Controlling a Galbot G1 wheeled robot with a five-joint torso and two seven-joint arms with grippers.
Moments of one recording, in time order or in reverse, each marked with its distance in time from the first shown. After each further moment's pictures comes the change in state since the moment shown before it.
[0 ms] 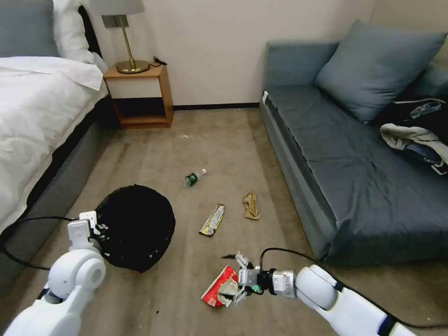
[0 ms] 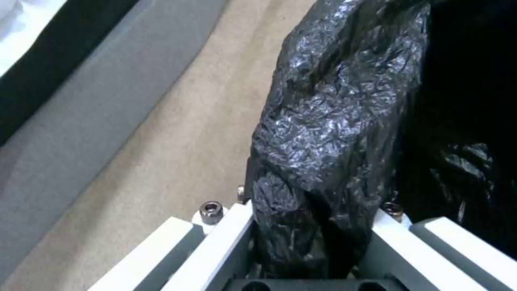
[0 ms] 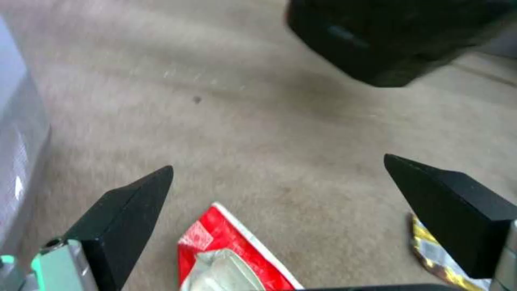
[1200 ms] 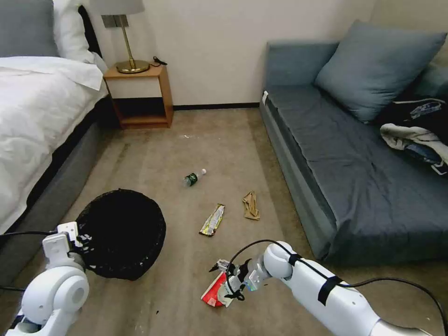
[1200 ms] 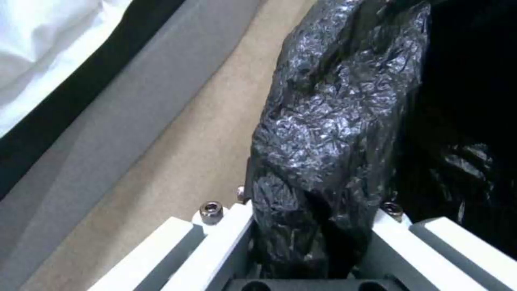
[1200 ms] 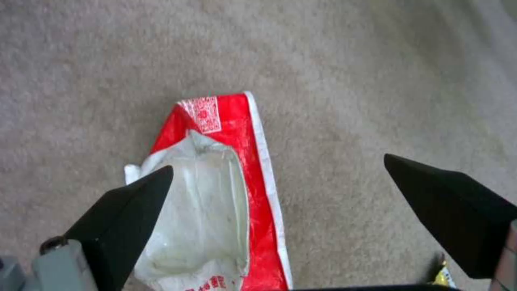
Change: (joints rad) left arm 0.133 -0.021 -0.140 -0.111 -0.017 0.007 -0.003; right arm 0.160 0.224 -0.028 -0.255 -0.590 0.205 -0.192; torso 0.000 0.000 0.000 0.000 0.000
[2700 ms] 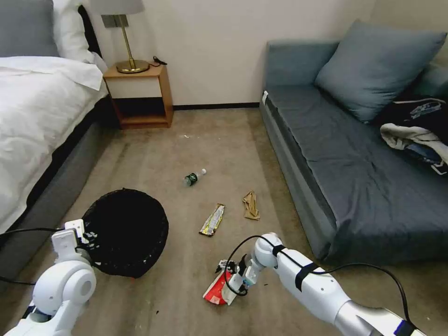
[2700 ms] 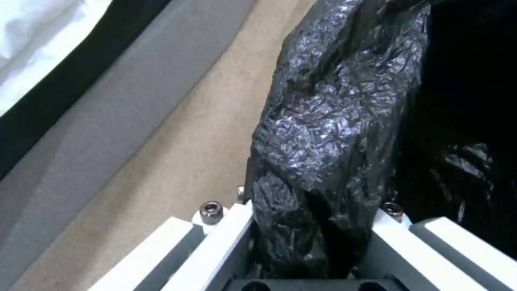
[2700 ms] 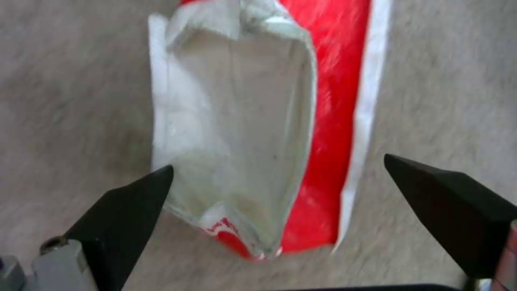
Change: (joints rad) left arm -0.062 0.002 0.049 0.053 -0.001 0.005 -0.018; right arm 0.097 0.090 0.013 -0.240 -0.296 0.182 0.008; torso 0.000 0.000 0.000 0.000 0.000
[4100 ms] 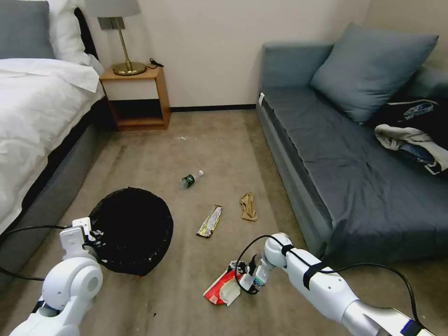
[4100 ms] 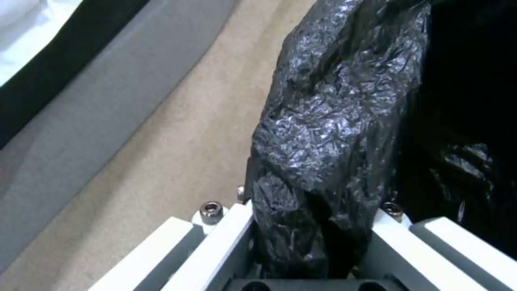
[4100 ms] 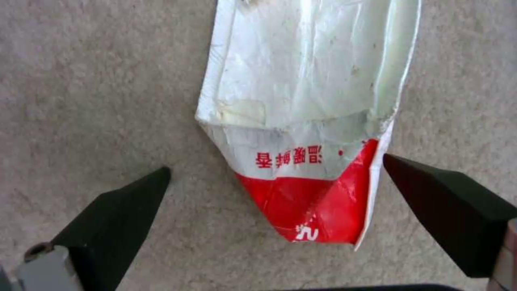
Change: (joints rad) left arm -0.029 -0.012 0.036 0.008 -0.001 0.005 -0.012; right arm -0.015 -0.002 0.019 -0.049 -0.006 0.020 0.003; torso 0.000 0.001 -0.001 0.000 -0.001
